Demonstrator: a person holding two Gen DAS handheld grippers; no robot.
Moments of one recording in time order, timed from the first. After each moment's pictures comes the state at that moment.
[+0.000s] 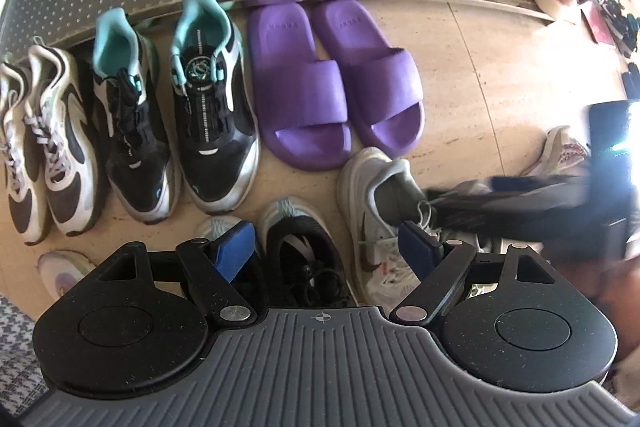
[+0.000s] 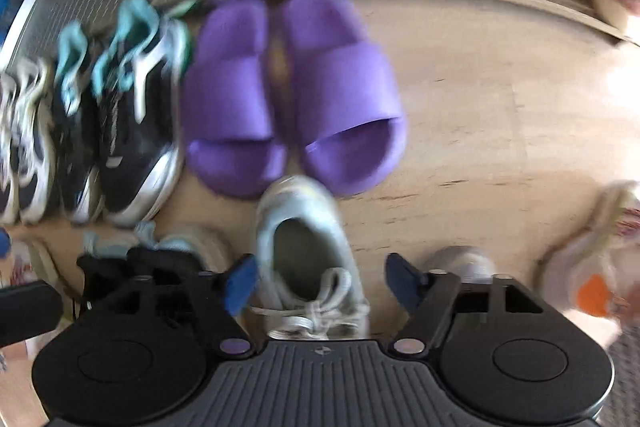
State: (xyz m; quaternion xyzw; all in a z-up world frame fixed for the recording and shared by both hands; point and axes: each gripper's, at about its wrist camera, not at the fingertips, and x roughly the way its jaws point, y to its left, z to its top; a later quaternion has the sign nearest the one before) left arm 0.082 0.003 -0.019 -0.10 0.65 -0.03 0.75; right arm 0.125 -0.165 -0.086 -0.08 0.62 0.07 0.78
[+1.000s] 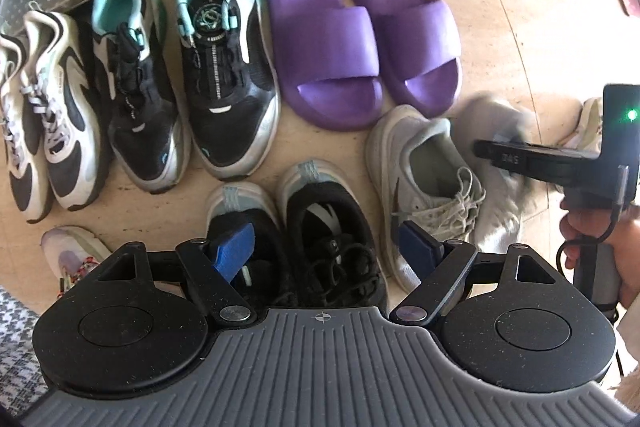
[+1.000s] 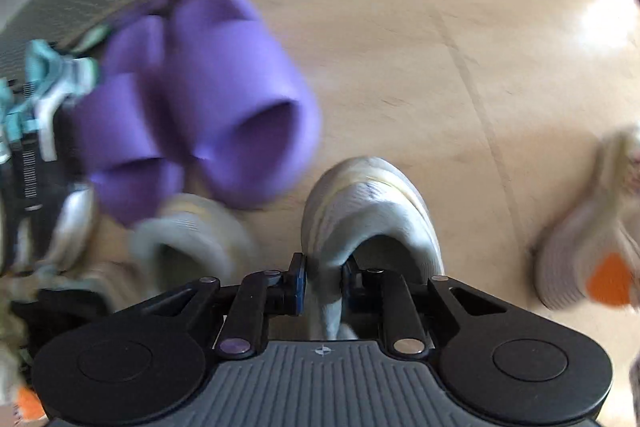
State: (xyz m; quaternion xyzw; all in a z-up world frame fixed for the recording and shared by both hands) left arm 0.087 0.009 -0.062 -0.07 0.70 -0.01 0.71; right arm 0.134 -0.215 -0.168 -0.01 0.62 0.09 0.78
